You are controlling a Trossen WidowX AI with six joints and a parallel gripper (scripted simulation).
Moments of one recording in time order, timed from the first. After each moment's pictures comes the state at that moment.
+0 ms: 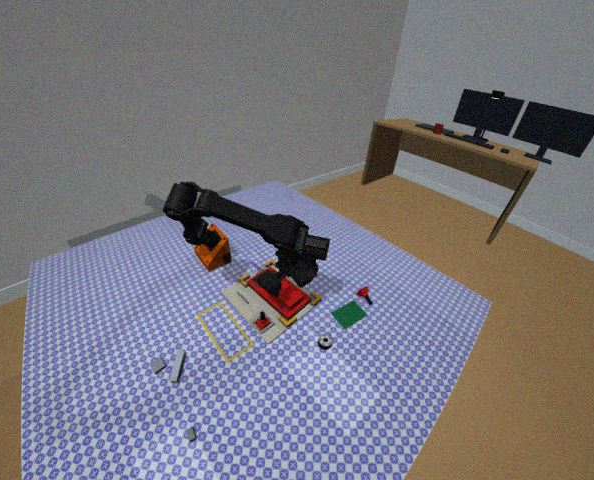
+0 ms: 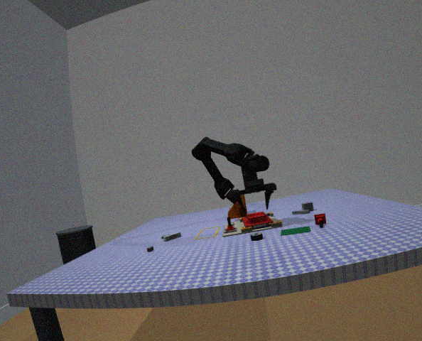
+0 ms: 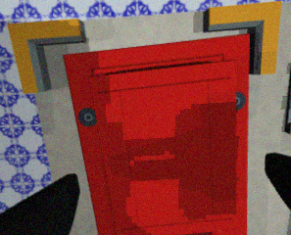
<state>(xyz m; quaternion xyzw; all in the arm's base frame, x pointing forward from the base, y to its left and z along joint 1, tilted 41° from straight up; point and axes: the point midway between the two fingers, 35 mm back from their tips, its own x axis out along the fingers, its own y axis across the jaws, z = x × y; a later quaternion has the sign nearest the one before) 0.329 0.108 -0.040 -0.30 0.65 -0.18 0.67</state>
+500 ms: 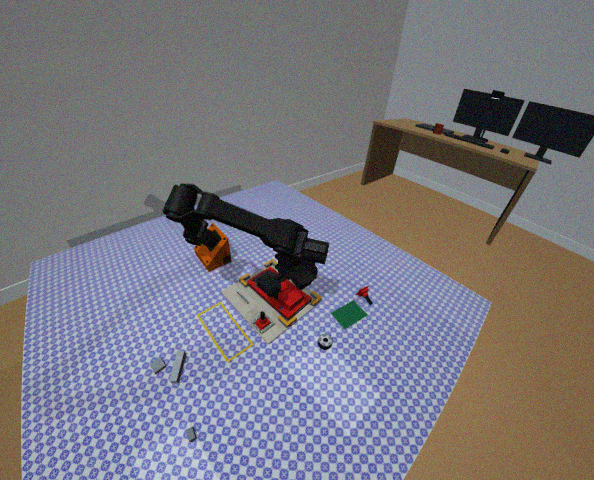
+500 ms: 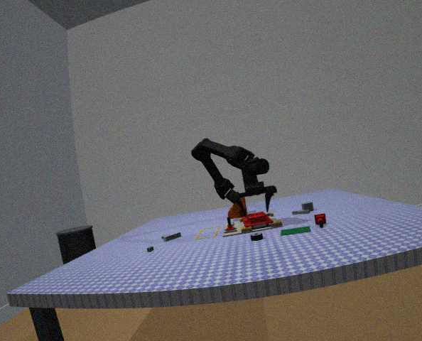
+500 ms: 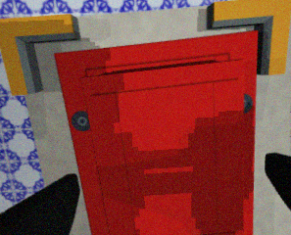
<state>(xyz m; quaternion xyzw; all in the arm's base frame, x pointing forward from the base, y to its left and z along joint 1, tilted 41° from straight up) 0.330 0.100 -0.047 -0.30 0.65 -0.18 0.67</state>
